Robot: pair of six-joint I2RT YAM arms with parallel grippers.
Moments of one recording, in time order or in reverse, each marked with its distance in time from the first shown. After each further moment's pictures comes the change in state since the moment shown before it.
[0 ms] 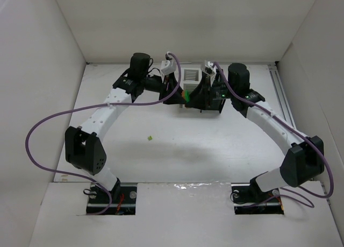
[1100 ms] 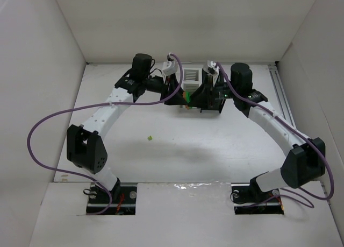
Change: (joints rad) left arm -0.006 0.016 0.000 -0.006 0.000 0.005; right arm -0.030 -0.015 -0.003 -0.034 -0.003 -0.039
